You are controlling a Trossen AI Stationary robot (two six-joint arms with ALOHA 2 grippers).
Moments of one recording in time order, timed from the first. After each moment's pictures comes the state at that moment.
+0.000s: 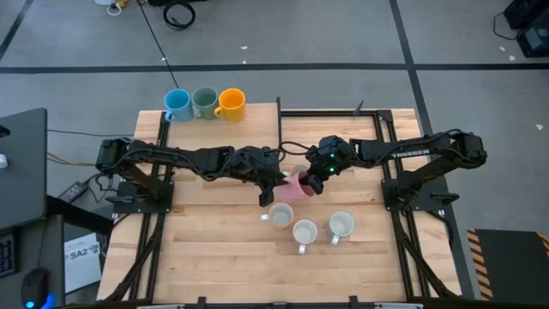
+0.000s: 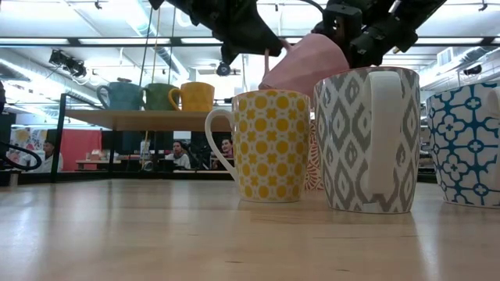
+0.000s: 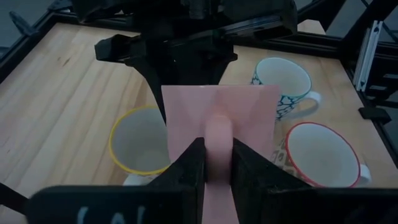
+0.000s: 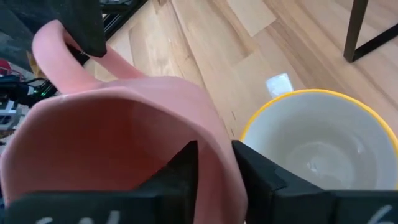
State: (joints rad) left arm 0.00 1.58 1.18 -0.11 -0.02 -0.13; right arm -0.15 1.32 0.79 -0.12 -0.29 0.54
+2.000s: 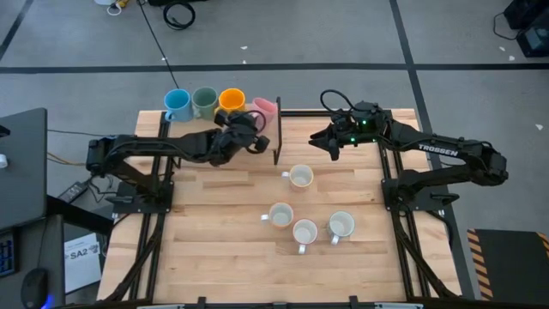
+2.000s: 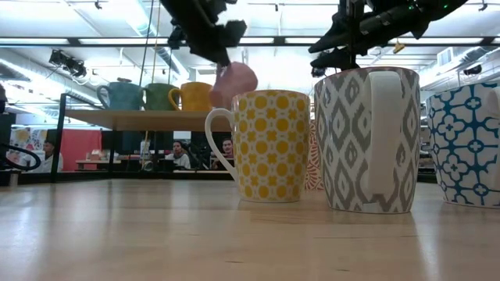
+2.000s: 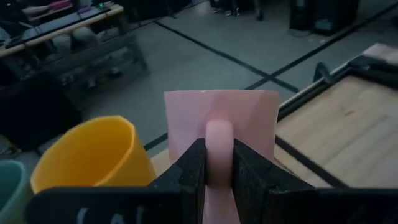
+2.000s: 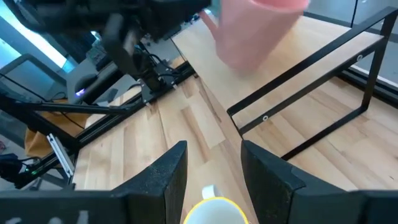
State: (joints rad) left arm 0.12 1.48 1.19 -0.23 -0.93 -0.25; right arm -0.45 1.05 0.79 -0.09 -0.34 0.39
